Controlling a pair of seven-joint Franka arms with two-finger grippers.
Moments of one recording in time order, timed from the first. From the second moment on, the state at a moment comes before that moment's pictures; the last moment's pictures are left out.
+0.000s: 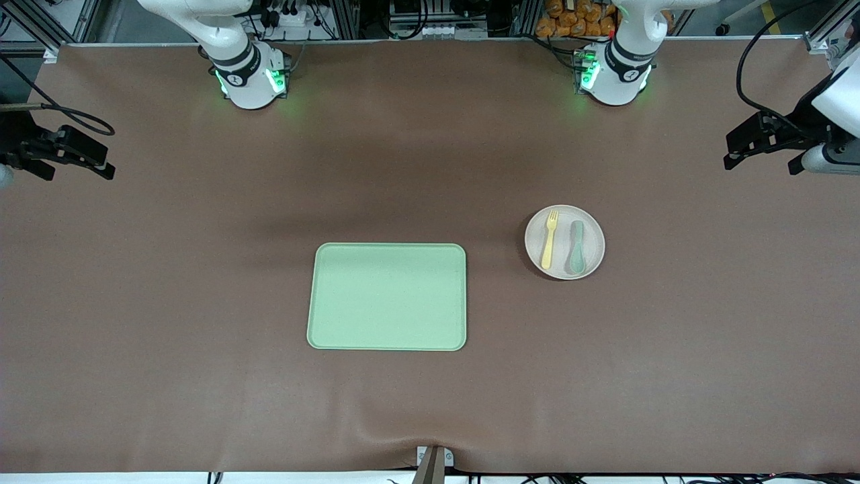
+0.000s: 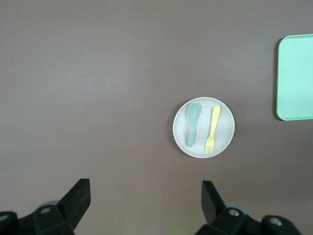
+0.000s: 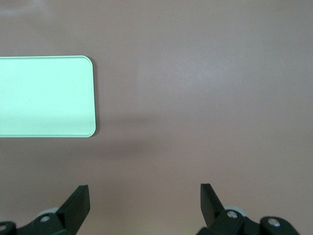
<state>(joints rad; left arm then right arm) 0.00 -0.02 -0.09 -1.53 -0.02 1.52 0.00 -0.01 0.02 0.02 -1.48 0.04 1.48 0.03</state>
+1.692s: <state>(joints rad) 0.00 0.17 -0.10 -2.13 -0.17 2.17 0.15 -0.01 0.04 0.01 -1.48 0.04 1.48 0.03</state>
